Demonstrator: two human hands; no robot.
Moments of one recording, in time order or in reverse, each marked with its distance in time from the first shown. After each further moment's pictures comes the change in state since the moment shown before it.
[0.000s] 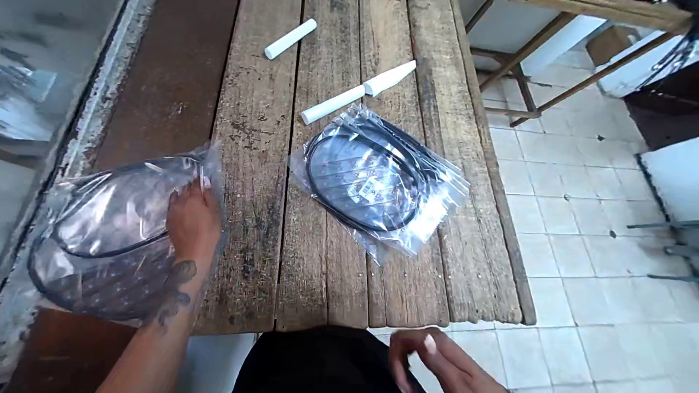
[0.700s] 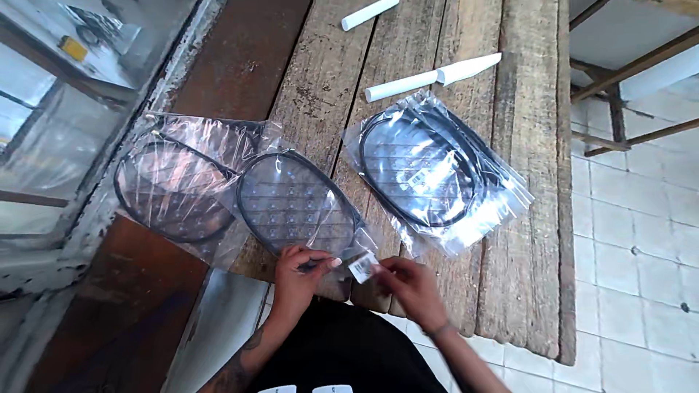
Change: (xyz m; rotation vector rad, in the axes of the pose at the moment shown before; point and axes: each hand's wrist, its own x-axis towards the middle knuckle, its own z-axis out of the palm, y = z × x) left_hand -0.200 0.039 0.028 -0.819 -0.124 -0.176; right_hand 0.084 0.052 0.018 -0.221 0.331 0.263
